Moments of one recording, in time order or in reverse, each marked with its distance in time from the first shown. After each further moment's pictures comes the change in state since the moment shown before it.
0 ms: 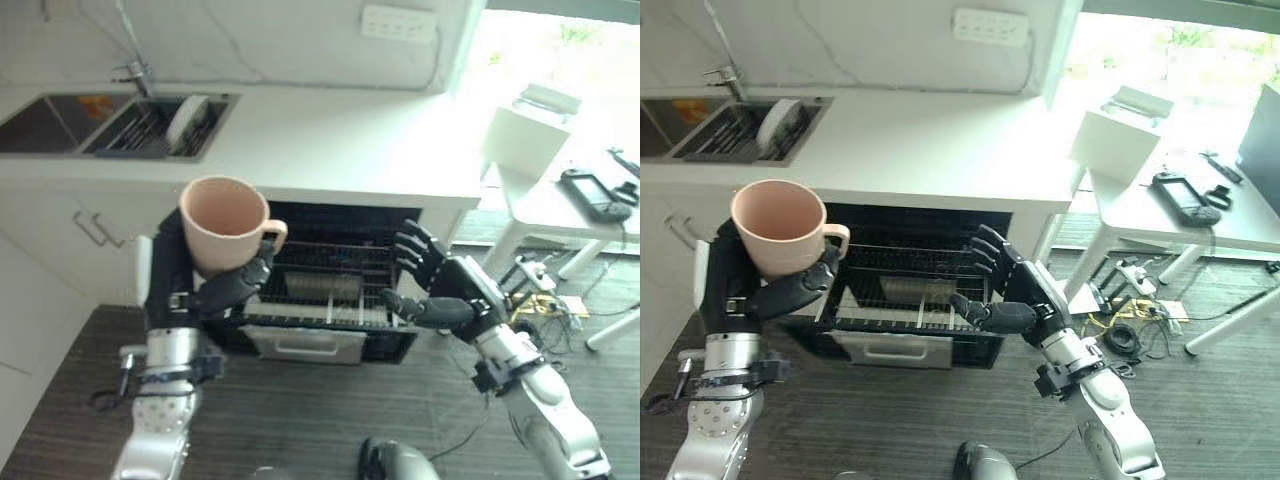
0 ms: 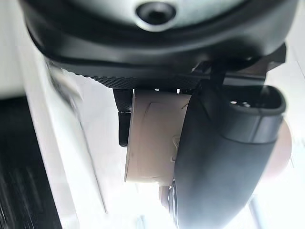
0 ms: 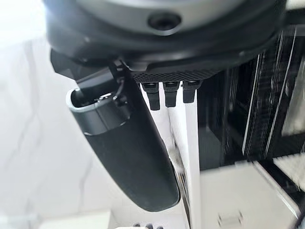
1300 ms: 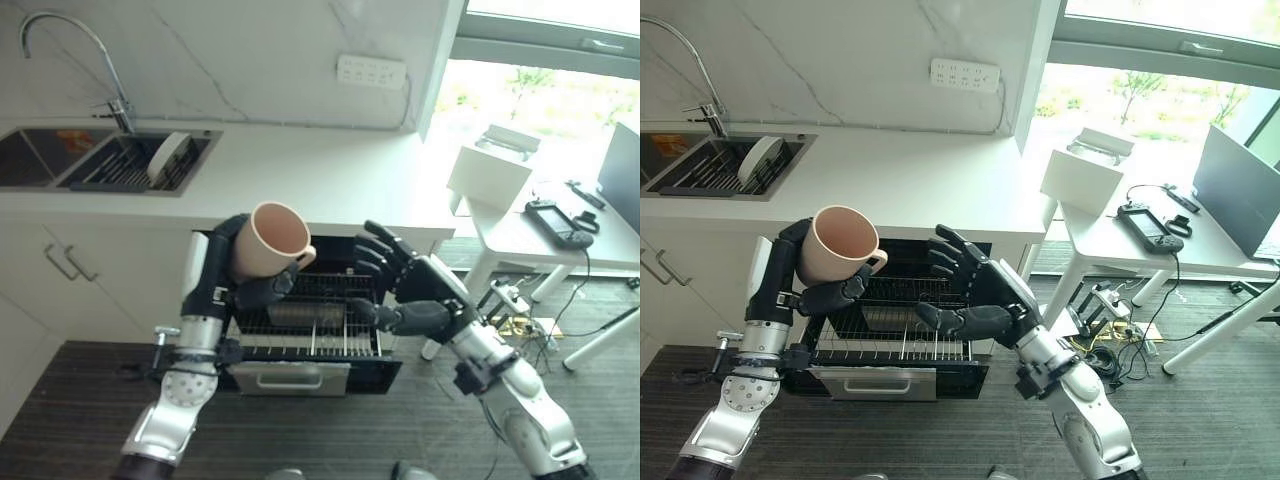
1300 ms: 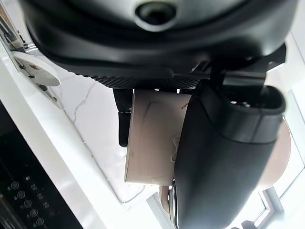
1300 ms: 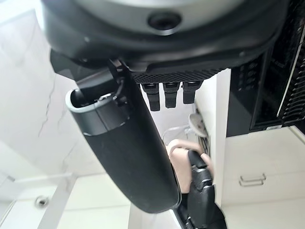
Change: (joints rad) left arm -0.135 0.072 -0.120 0.268 0.219 -0.025 0.075; right arm -0.116 0.019 0.110 0.007 0.082 0.010 0.152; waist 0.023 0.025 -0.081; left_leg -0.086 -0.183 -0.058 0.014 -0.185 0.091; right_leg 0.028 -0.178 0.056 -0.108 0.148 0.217
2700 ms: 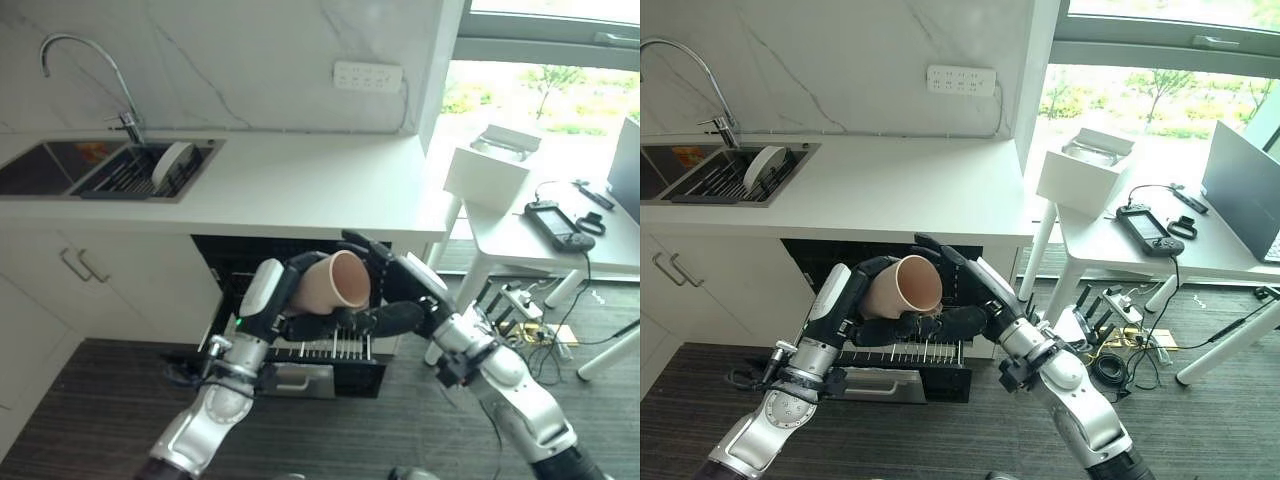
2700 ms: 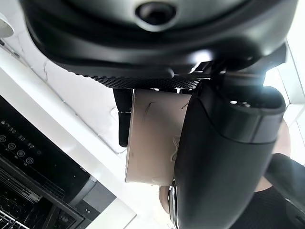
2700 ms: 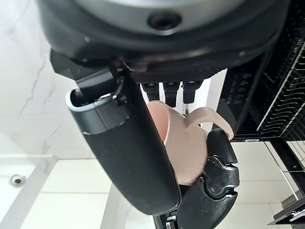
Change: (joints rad) left arm -0.001 0.002 -0.194 -0.012 0.186 0.011 -0.014; right arm -0.067 -0.030 0.128 0.002 -0.162 0.038 -0.134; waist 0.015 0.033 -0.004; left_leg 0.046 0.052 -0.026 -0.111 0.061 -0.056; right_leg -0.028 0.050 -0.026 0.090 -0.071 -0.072
